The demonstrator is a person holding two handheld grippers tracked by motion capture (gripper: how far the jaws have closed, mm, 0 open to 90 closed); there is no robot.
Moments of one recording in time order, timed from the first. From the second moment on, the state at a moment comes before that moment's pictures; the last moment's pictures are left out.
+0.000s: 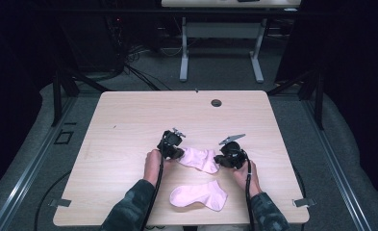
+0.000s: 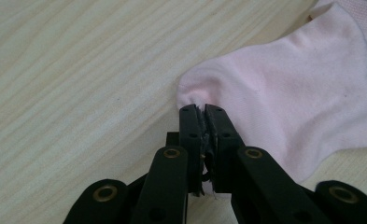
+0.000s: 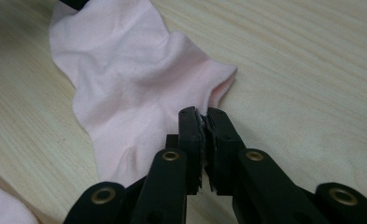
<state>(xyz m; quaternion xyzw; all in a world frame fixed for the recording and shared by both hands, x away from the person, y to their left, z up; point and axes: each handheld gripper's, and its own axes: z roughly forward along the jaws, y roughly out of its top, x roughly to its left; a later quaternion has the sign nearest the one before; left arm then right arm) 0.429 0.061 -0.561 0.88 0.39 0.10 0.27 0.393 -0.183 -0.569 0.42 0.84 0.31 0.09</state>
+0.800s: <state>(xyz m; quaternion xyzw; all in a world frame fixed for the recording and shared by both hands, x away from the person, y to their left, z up) 0.395 0.094 -0.514 0.85 0.41 0.08 0.33 0.369 -0.192 -0.522 0.41 0.83 0.35 0.11</state>
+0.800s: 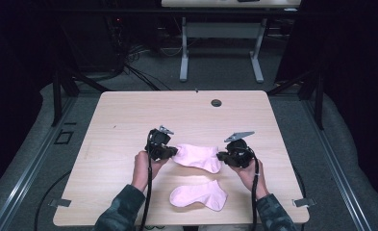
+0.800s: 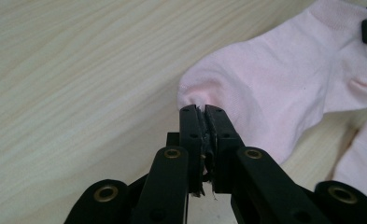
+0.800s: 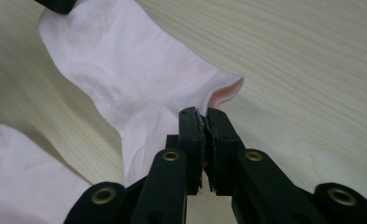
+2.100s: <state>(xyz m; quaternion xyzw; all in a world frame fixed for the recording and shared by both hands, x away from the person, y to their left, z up) 0.280 0.108 -0.522 0.85 0.40 0.00 0.35 0.270 -0.210 -0.505 0.38 0.85 0.35 0.06</state>
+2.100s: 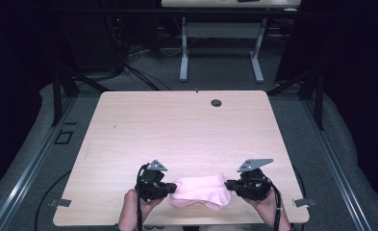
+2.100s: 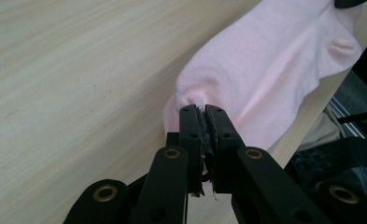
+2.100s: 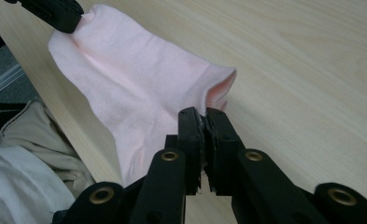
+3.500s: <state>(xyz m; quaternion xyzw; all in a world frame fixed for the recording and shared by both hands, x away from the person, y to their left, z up) 0.268 0.144 -0.530 0.83 0.43 0.17 0.31 0.269 -0.229 -0.525 0.41 0.83 0.35 0.14</state>
